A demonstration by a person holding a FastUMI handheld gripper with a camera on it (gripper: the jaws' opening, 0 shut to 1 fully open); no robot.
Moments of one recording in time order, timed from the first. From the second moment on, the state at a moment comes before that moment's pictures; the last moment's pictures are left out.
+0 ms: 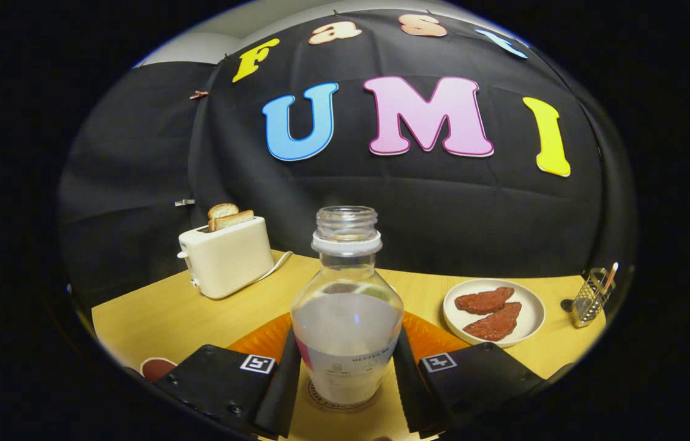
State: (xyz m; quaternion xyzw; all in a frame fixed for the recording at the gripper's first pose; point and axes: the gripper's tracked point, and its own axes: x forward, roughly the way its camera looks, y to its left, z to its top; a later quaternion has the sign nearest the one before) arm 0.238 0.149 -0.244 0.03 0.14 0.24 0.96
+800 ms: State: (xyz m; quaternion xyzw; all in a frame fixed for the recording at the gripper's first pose) arm 0.240 0.156 -0.266 0.03 0.14 0.23 0.96
